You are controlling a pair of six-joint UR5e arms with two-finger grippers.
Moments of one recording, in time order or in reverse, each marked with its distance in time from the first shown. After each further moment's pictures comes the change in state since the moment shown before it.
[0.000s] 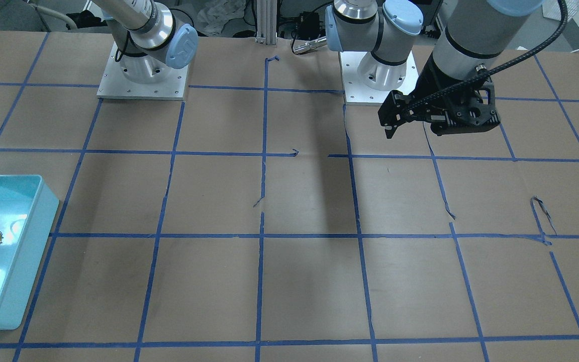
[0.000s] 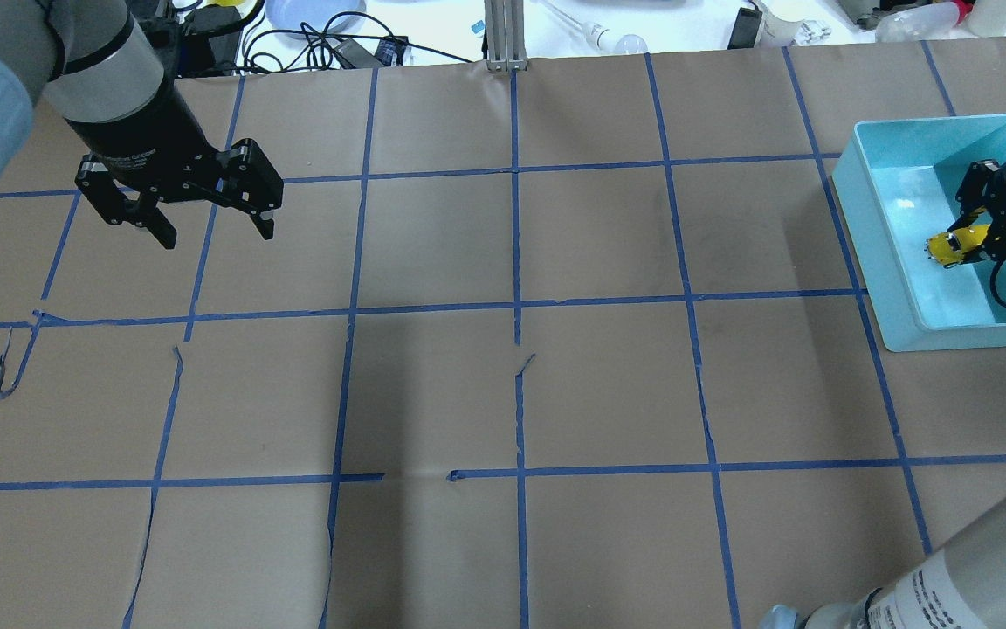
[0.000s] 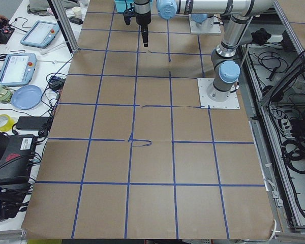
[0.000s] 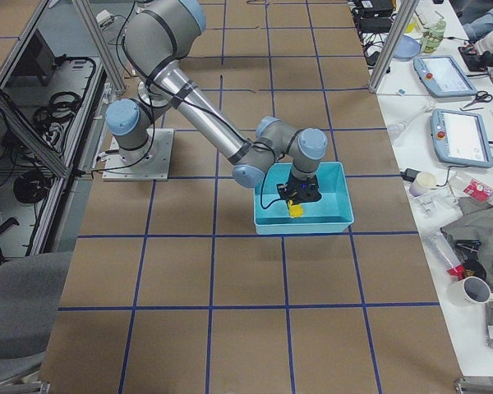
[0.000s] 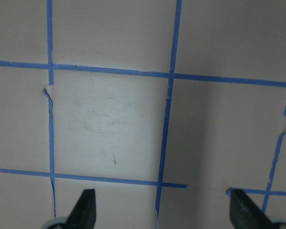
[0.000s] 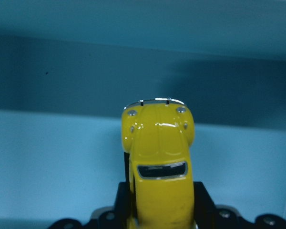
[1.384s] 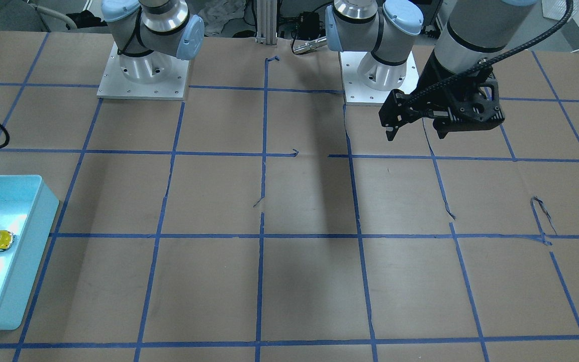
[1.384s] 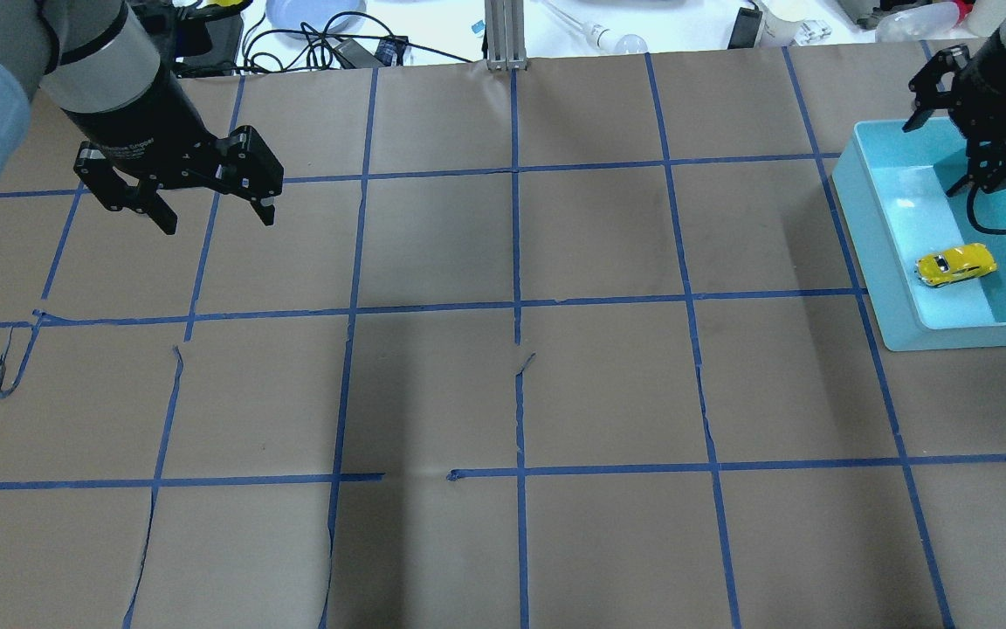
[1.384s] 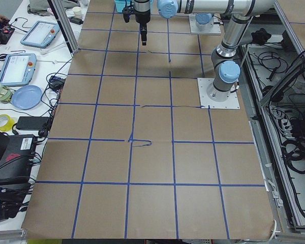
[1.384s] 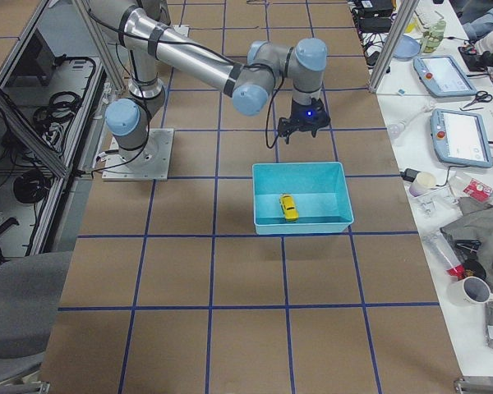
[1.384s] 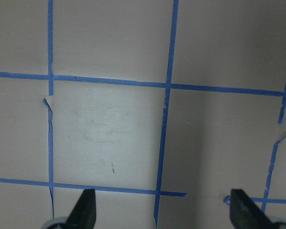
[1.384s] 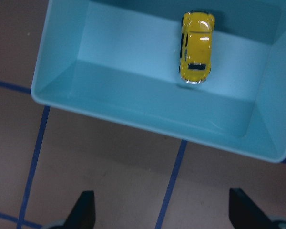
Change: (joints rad) left arm -0.003 0.005 0.004 0.047 -0.007 0.027; right arm 0.268 -0.310 -0.054 0.270 0.008 0.031
